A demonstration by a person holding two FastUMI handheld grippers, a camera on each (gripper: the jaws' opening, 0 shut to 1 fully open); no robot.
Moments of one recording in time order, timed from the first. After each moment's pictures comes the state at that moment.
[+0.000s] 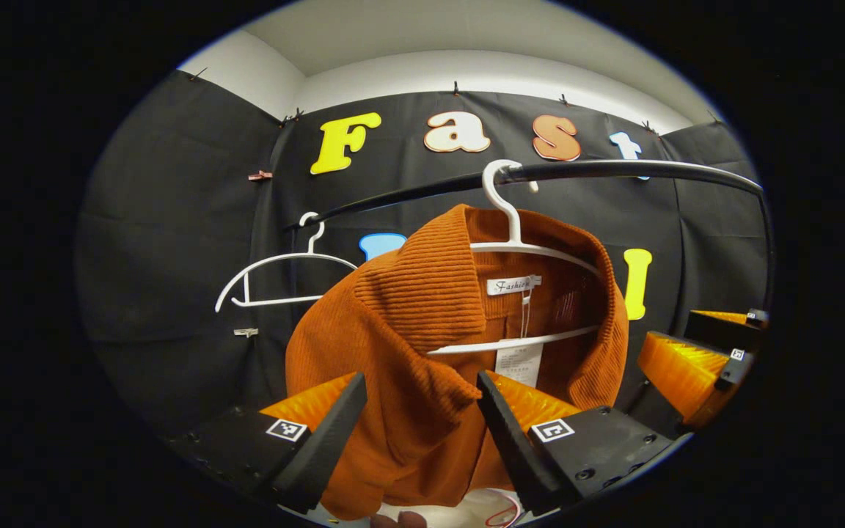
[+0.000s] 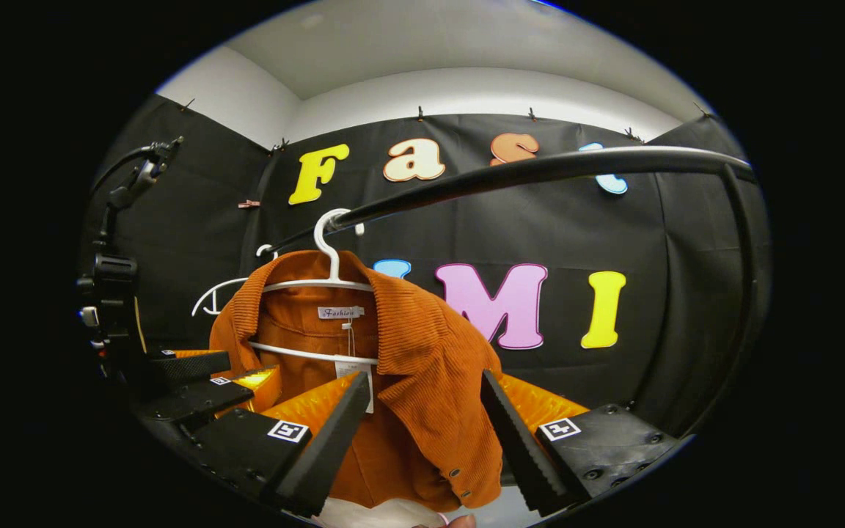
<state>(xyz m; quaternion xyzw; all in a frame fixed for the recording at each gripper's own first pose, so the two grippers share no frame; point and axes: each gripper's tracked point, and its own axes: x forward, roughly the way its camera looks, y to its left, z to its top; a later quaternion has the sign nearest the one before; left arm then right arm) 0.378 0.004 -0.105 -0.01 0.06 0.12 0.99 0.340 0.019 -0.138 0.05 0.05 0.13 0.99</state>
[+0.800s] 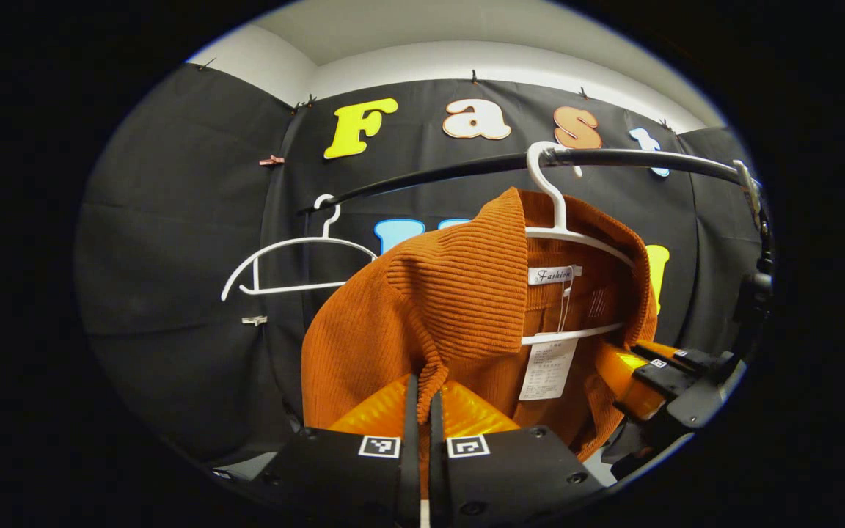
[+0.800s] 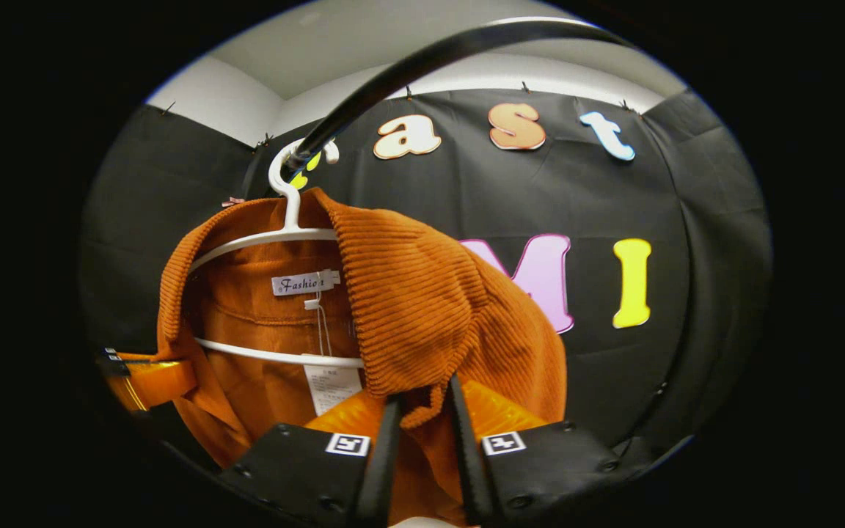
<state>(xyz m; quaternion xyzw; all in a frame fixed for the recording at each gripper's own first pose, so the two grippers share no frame) 0.389 0.027 -0.126 -0.02 0.09 0.12 0.99 0.421 0.066 -0.209 0.11 0.09 0.14 0.98</state>
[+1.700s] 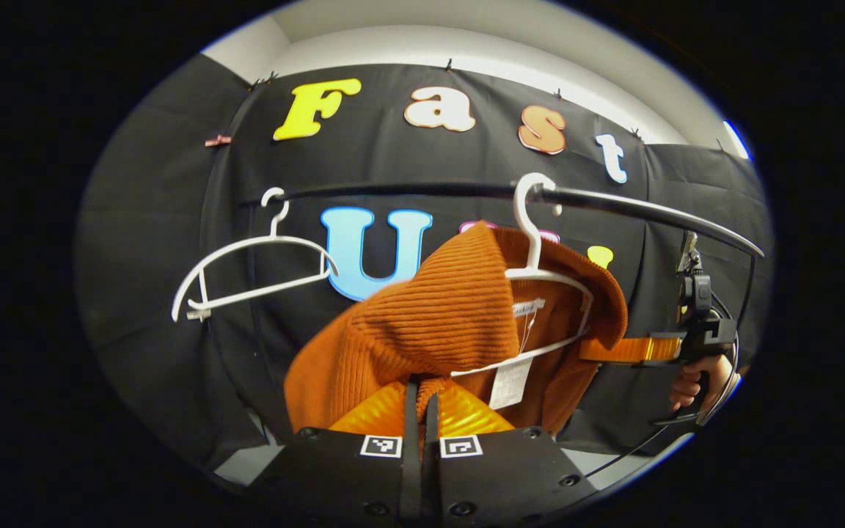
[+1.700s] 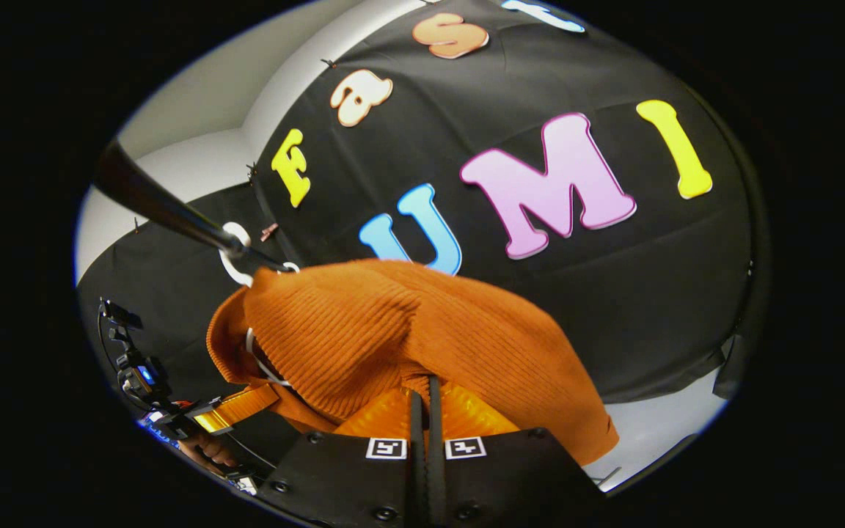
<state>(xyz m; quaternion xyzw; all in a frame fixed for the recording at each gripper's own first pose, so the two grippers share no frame) 0.392 0.029 -0.063 -0.04 0.12 0.00 0.99 0.438 0.019 -0.171 0.30 0.23 0.27 0.89</state>
